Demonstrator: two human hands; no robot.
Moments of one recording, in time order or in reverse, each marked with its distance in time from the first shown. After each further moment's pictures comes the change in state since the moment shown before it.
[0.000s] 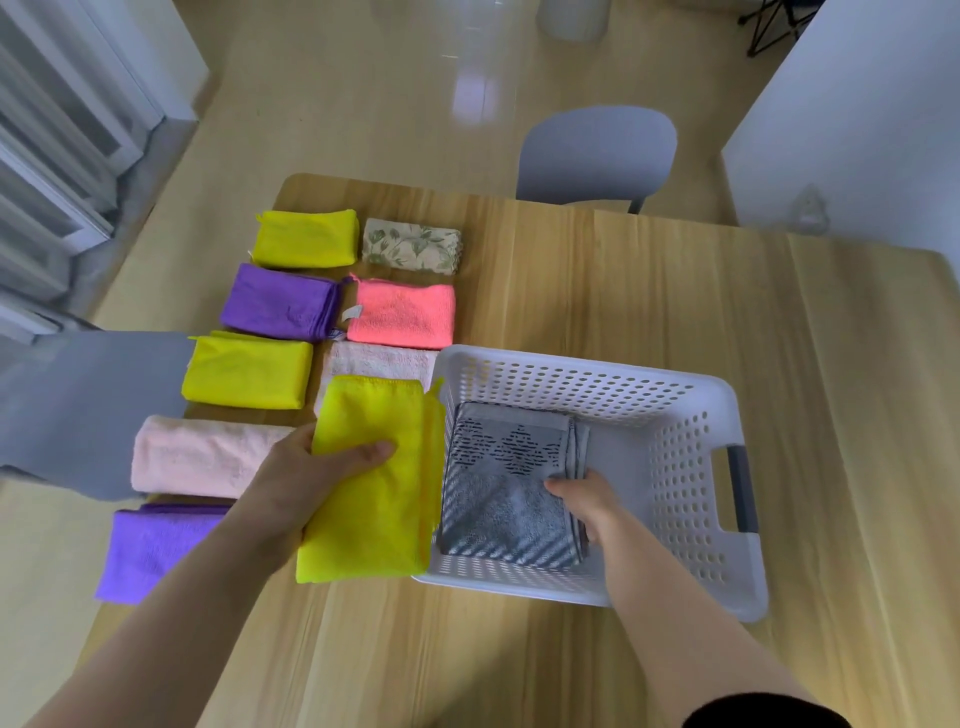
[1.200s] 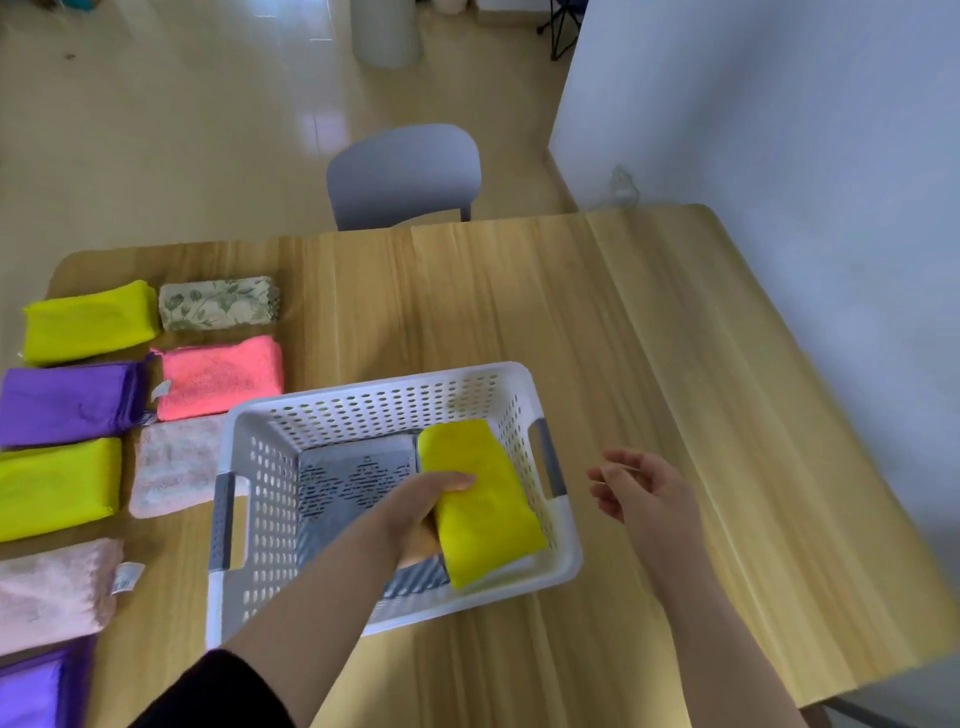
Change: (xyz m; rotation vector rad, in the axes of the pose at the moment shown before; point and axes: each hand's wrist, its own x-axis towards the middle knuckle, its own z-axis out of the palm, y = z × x) left_hand 0.032 -0.031 0.228 -0.063 -0.511 -0.475; right_hand -0.099 0.066 -0.165 0.500 0.457 -0.331
